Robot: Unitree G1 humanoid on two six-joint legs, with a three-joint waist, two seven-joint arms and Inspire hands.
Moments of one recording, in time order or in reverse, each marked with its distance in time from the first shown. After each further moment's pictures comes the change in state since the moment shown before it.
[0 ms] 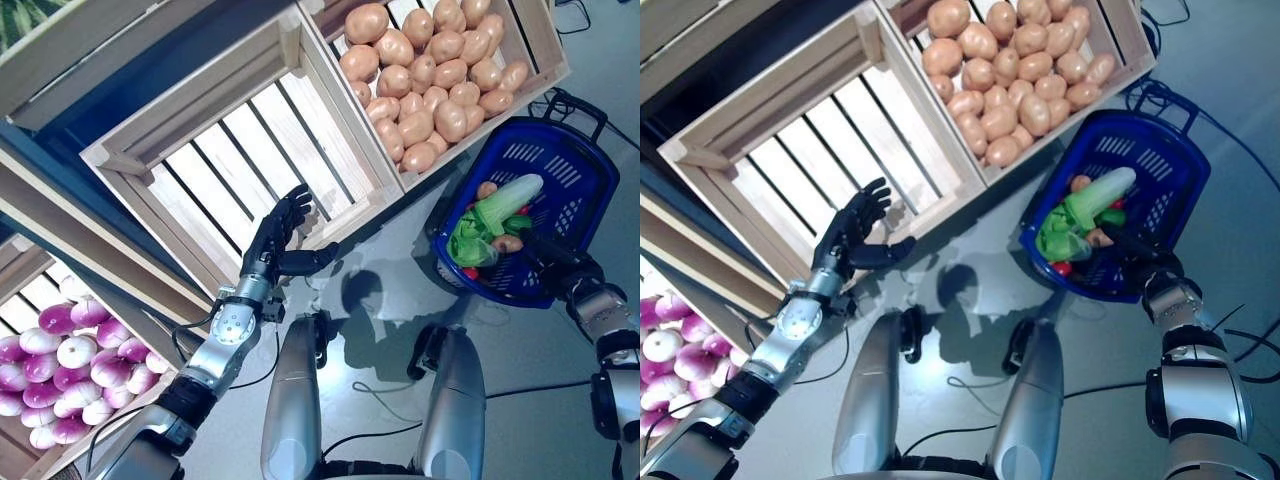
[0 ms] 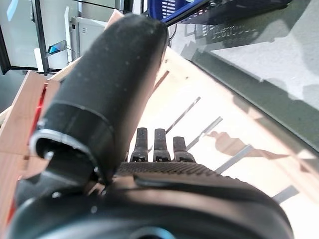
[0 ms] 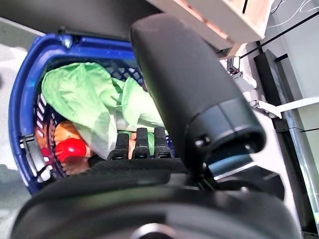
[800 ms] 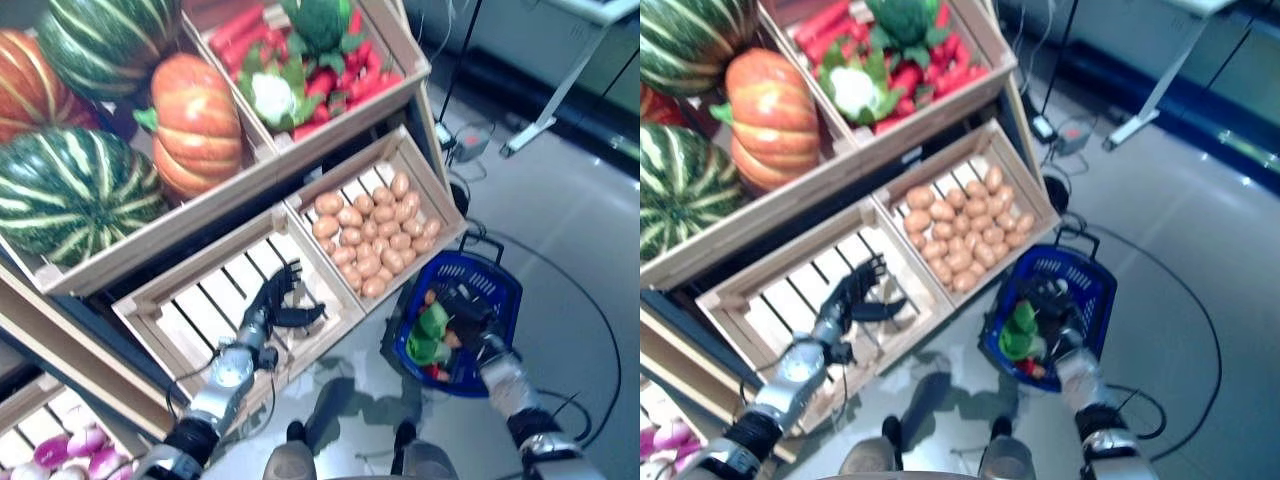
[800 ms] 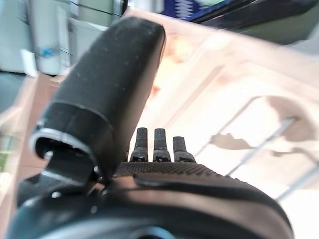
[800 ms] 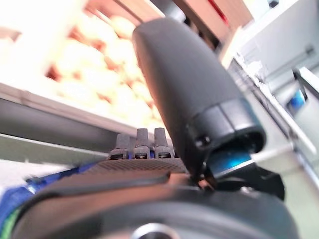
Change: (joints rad) left arm 0.280 -0.190 0.084 0.338 0.143 0.085 -0.108; right arm 0.611 0.513 0.238 -0.572 -0.147 -0.275 -0.042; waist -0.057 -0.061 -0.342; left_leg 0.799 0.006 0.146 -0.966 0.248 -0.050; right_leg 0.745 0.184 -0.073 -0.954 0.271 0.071
